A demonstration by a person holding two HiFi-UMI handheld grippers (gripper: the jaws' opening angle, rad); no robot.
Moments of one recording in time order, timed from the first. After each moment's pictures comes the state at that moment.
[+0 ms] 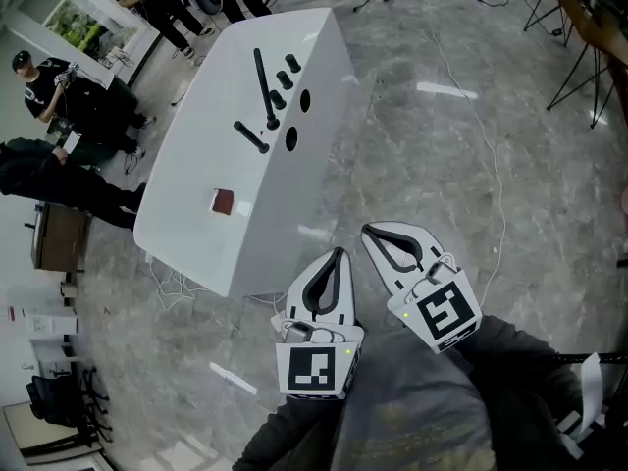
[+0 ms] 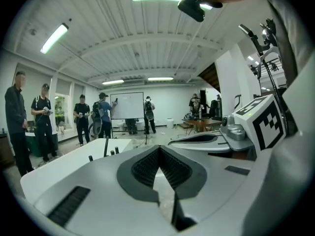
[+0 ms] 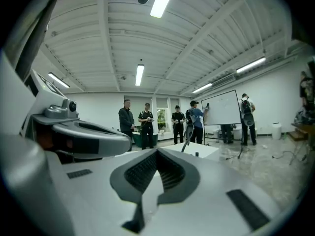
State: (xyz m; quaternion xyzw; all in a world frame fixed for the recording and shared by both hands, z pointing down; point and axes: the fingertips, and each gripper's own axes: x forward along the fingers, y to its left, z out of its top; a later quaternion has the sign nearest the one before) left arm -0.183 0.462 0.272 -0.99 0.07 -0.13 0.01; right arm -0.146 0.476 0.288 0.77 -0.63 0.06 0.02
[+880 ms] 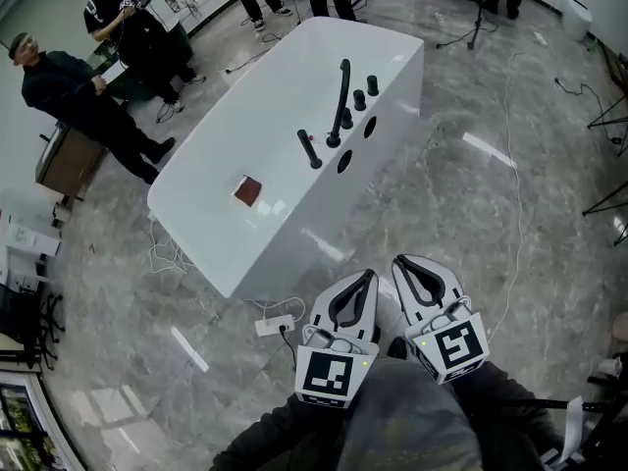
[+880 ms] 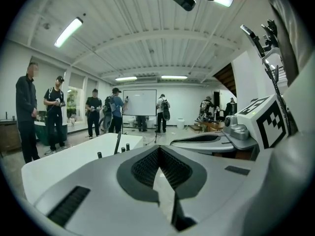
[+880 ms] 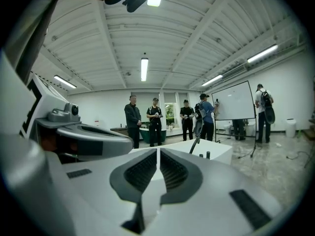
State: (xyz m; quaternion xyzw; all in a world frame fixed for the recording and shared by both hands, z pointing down) left arm -0.137 0.353 0.302 -0.98 0.13 -0.12 -0.02; right arm -0.100 0.368 0.315 0.74 -0.67 0.09 0.02
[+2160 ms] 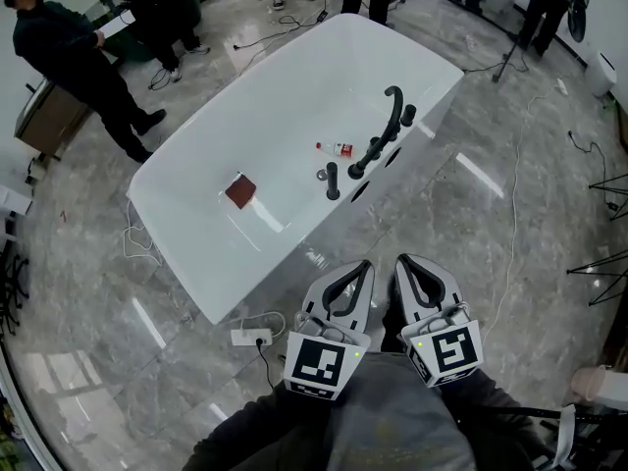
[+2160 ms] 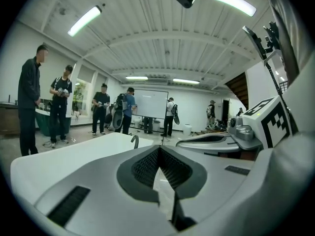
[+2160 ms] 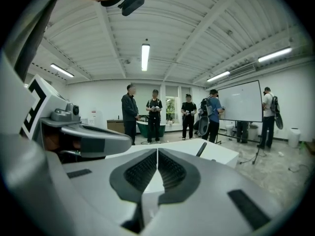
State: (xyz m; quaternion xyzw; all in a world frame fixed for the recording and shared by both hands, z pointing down) left arm -0.080 0.149 0.316 -0.98 0.16 -0.10 -0.07; right arm -0.036 0.176 0.324 0.73 -0.67 0.09 0.09
